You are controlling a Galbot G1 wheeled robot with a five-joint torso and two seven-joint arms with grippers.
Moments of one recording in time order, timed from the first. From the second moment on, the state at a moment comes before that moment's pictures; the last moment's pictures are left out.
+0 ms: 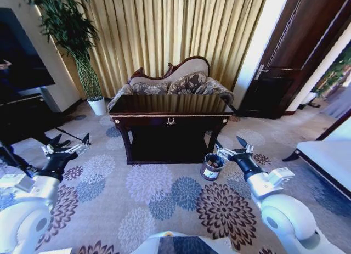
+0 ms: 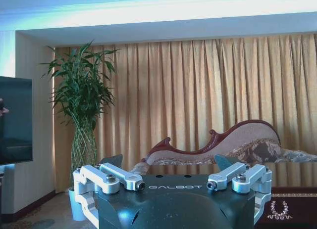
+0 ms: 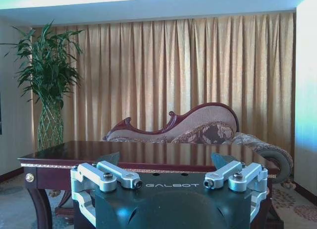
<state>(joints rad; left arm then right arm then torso) 1.72 -1.06 -1.12 -2.41 -0.73 0.23 -0.08 -1.66 1.01 0.74 2.48 0.62 -0.27 0.18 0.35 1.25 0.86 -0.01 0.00</state>
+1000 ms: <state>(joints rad) 1.73 -1.07 -1.12 -2.42 -0.72 0.22 -0.07 -1.66 1.02 0.74 2.48 0.62 -0.26 0.19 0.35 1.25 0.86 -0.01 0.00</state>
